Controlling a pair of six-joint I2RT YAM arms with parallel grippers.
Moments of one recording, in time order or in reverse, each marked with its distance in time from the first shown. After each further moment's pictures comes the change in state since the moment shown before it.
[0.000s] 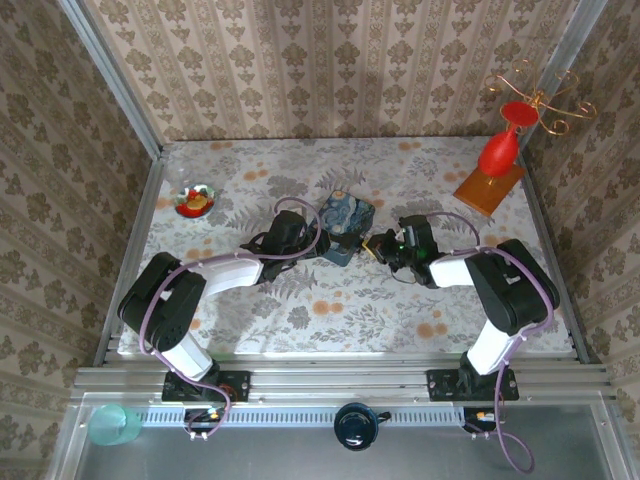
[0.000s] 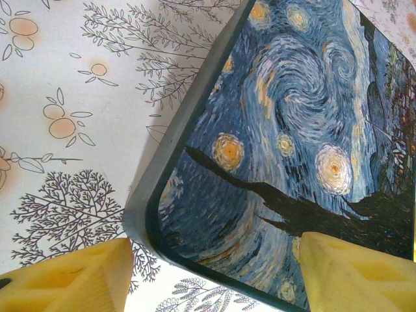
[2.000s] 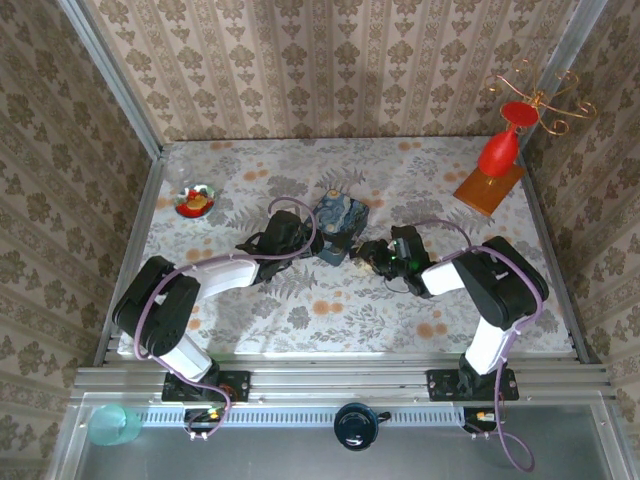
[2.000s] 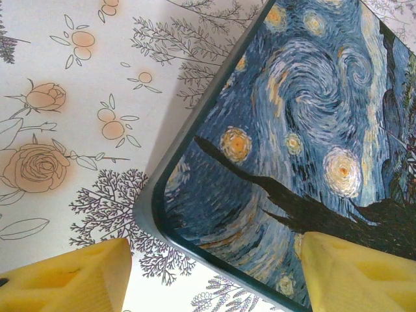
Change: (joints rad) left arm 0.011 -0.037 -0.012 -0.046 -0.055 0.001; right arm 0.072 0.063 -0.061 0.113 0.077 -0.035
